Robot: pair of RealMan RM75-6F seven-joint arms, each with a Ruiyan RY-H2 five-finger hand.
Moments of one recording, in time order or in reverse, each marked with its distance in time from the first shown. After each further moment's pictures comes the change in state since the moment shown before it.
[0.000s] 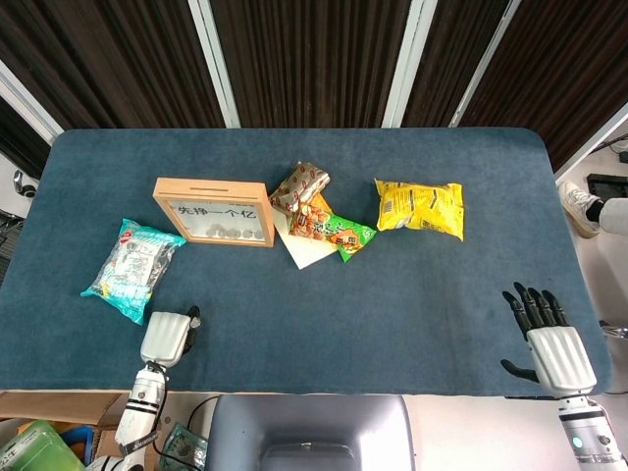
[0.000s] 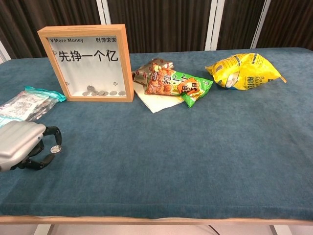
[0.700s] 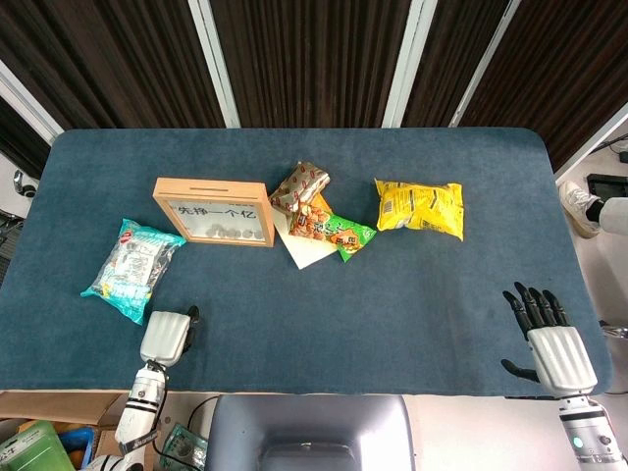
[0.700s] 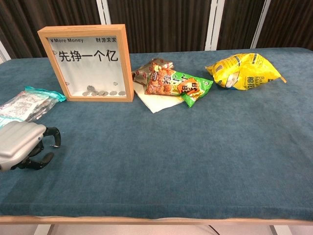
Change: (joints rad) left arm -0.008 0.004 0.000 0.000 -0.021 -0.015 0.018; right arm 0.000 0.001 0.000 0.001 0.000 0.001 0.002
